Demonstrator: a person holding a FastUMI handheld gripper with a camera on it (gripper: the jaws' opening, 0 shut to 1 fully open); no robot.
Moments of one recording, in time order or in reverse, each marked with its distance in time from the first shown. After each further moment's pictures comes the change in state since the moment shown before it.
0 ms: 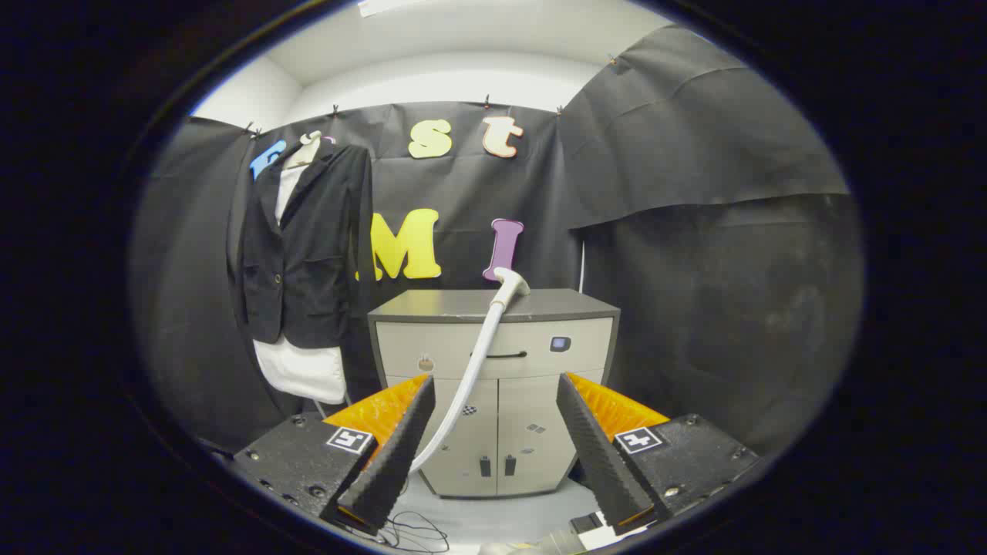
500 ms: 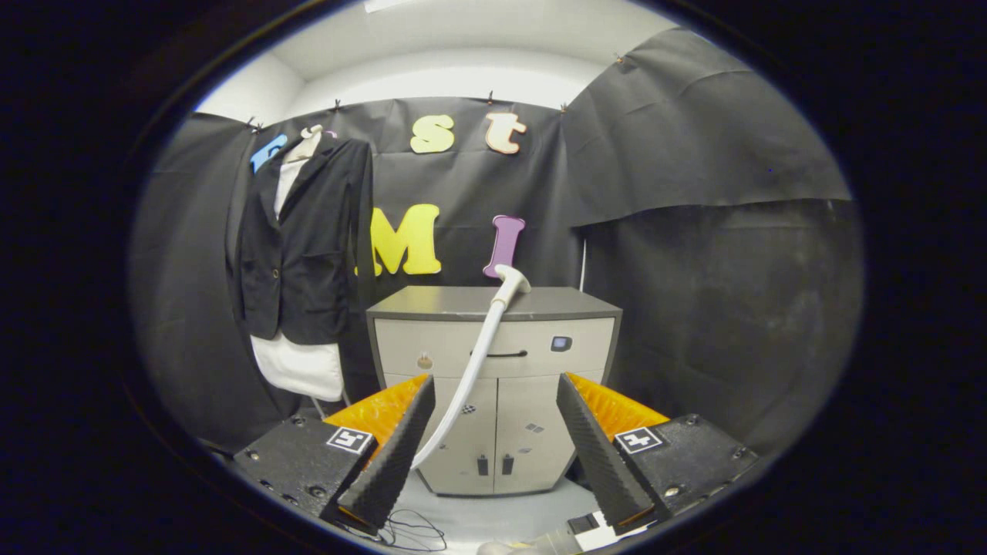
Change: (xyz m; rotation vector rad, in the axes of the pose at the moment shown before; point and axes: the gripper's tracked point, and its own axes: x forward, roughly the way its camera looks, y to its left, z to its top) arm 0.009 0.004 0.000 -0.015 0.020 -0.007
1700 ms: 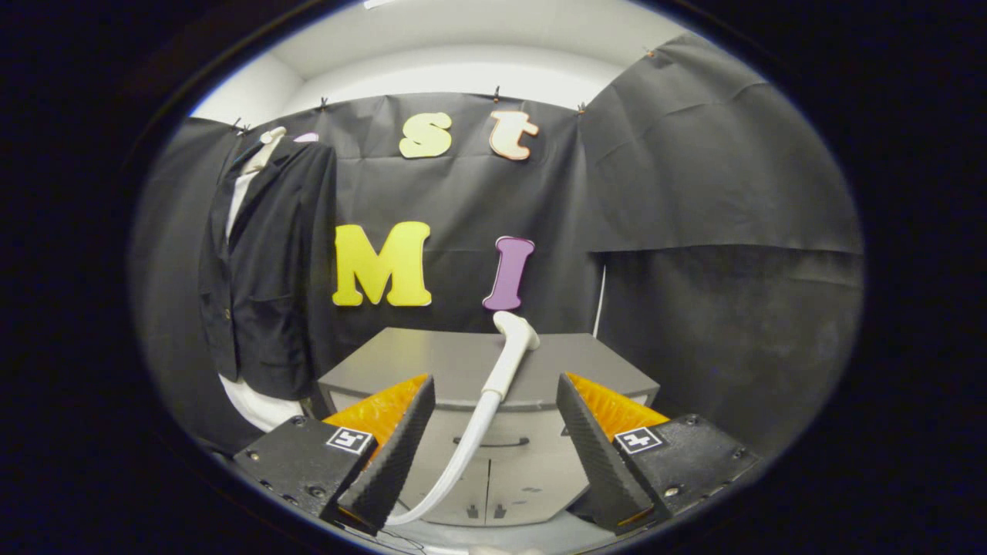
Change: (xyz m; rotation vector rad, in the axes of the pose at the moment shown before) arm 0.191 -0.008 0.121 -0.020 -0.019 0.031
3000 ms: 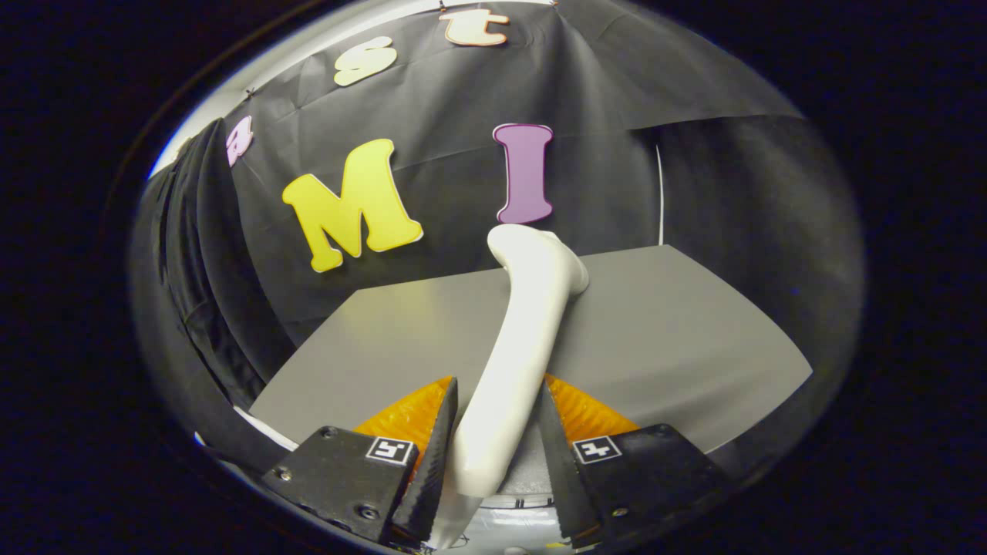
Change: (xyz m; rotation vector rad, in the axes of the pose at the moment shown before) arm 0.205 -0.003 -0.069 0.196 0.365 0.175
